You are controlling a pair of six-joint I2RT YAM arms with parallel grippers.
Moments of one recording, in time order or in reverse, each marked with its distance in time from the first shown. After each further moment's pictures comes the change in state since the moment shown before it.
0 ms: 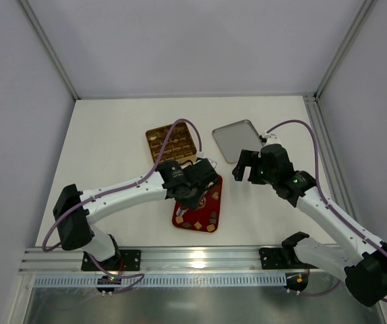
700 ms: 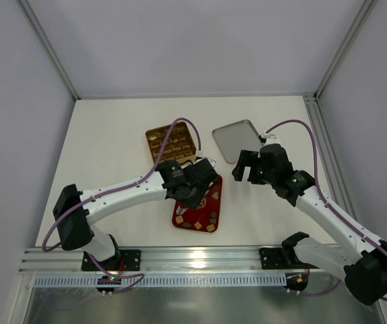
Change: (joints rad) left arm 0.001 0.000 0.003 -0.002 -0.027 -0.006; right arm 0.000 0.011 0.000 0.000 0.000 0.000
